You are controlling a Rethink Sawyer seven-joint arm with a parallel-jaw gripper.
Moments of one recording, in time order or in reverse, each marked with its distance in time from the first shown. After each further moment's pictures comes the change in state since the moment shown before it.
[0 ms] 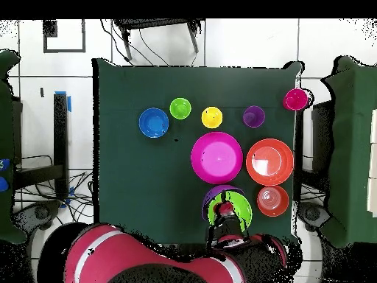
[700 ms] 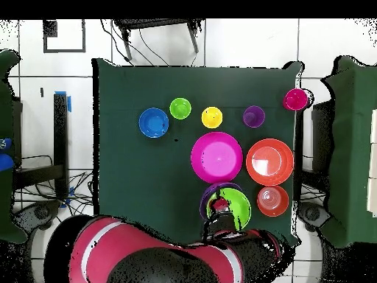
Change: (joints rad) arm 0.000 0.049 0.033 -0.007 0.062 -0.049 0.000
